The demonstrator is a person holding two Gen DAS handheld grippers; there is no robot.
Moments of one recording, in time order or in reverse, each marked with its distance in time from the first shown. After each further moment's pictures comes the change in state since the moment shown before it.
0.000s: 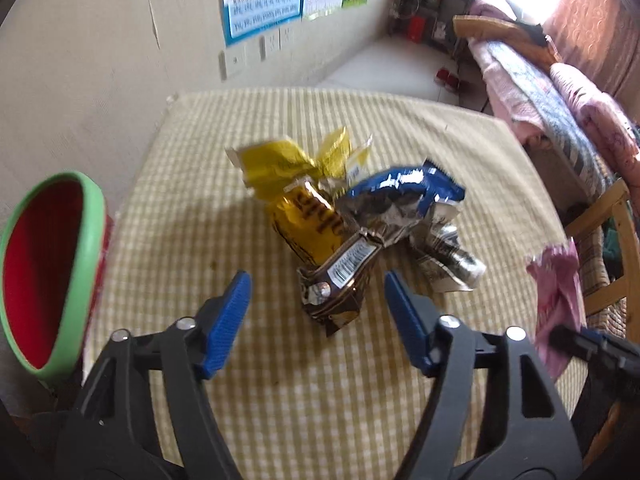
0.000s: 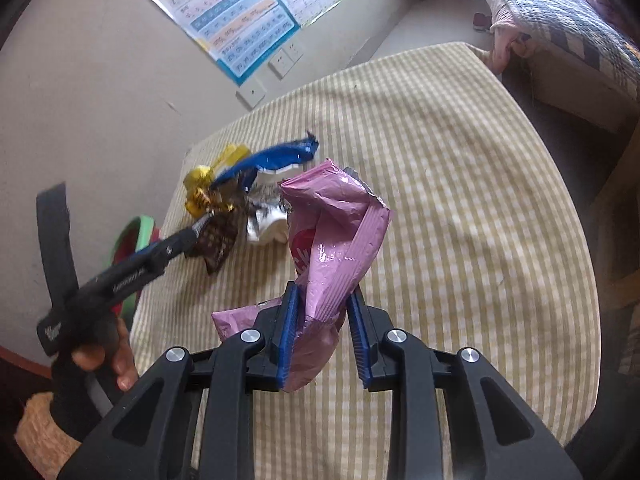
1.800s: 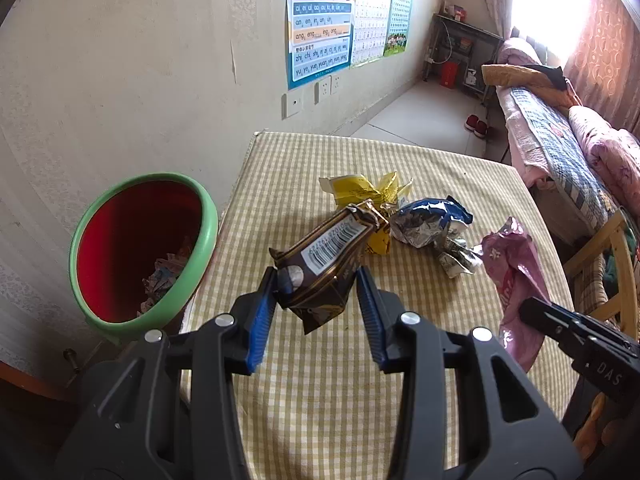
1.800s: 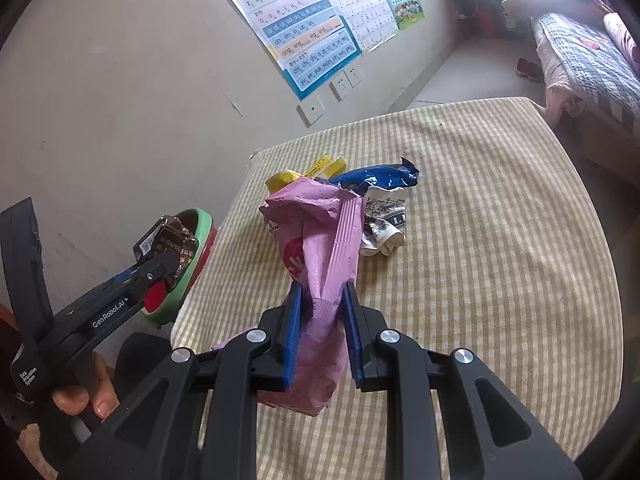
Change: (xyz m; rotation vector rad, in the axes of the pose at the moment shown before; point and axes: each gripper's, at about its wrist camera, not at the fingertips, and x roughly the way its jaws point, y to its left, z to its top) left arm -0.117 0.038 -0.040 -0.086 -0.188 0.112; right arm -0.018 0.082 -0.012 -0.141 -0.117 0.080
